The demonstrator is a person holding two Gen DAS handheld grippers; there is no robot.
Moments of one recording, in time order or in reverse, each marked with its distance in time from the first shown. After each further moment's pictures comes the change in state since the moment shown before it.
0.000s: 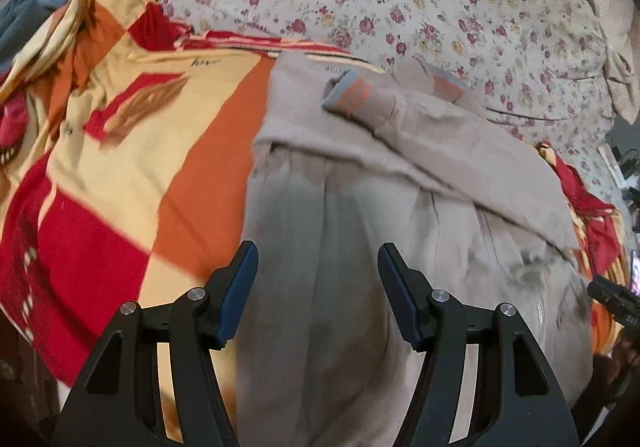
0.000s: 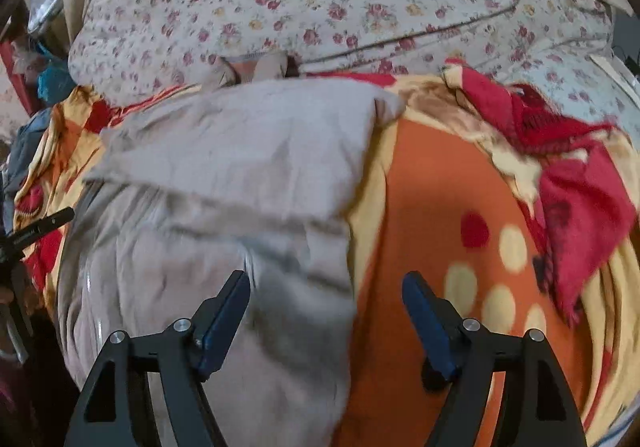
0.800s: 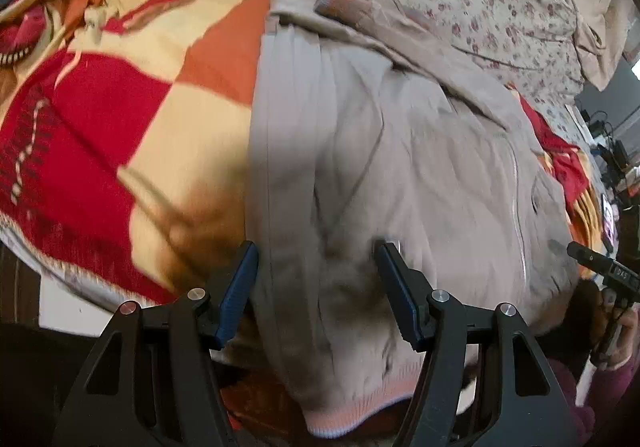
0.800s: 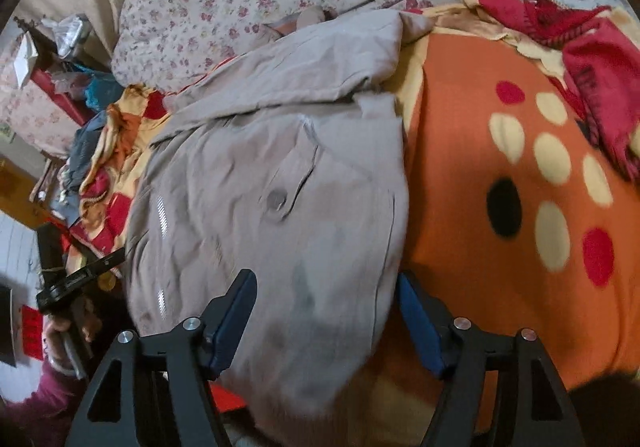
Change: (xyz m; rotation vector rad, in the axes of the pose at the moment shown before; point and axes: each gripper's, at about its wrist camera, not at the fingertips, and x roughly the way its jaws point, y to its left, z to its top) left arm -0.040 0.018 -0.103 0.002 0.136 -0.115; right arm -0.018 -0.001 -0.082 0.098 0.080 0.287
